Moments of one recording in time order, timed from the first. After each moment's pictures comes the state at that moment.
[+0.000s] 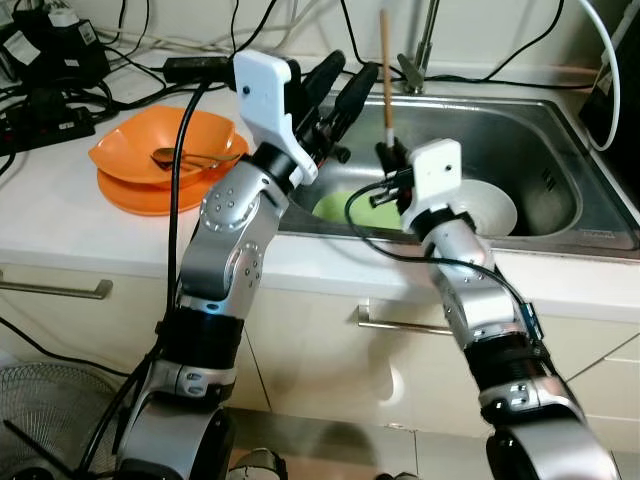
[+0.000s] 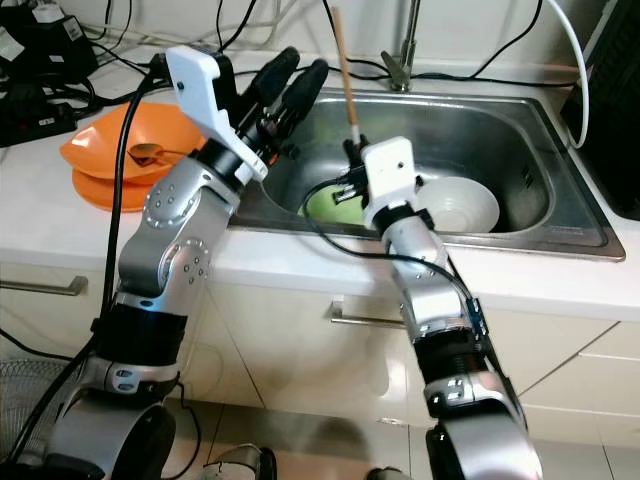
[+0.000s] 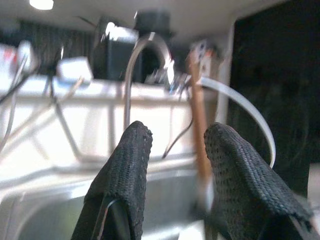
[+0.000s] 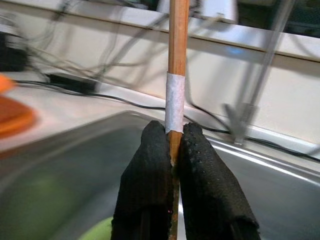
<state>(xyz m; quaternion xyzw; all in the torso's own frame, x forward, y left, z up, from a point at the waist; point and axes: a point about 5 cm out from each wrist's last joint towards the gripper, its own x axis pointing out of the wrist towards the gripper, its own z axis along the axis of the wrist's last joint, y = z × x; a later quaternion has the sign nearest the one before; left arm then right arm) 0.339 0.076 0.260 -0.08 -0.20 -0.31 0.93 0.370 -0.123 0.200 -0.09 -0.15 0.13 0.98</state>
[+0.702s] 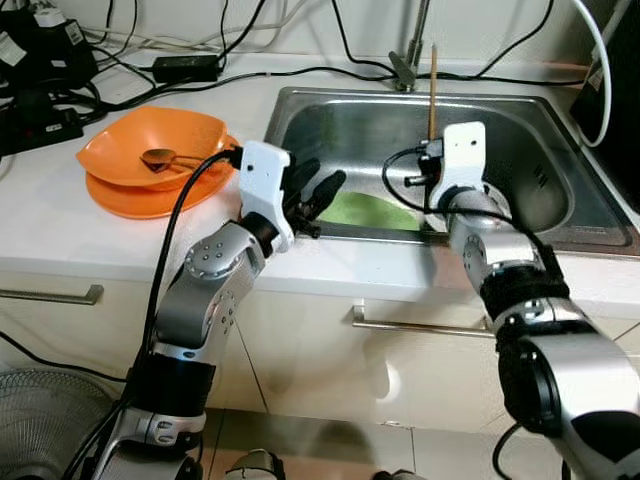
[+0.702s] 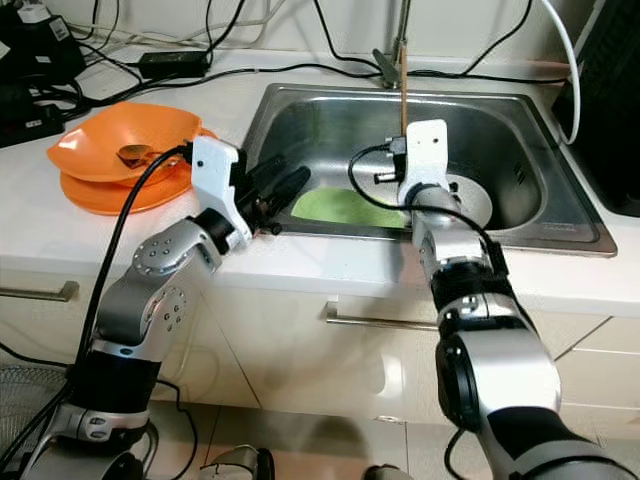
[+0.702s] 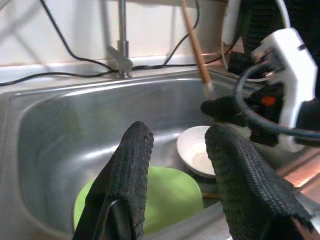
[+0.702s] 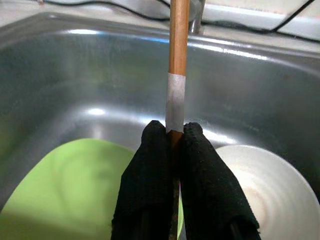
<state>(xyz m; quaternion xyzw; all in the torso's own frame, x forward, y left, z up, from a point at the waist) 0.324 0.088 0.204 -0.02 -0.05 -0.32 0.95 0.410 -0.152 0.179 -0.04 0.08 0.04 1.00</state>
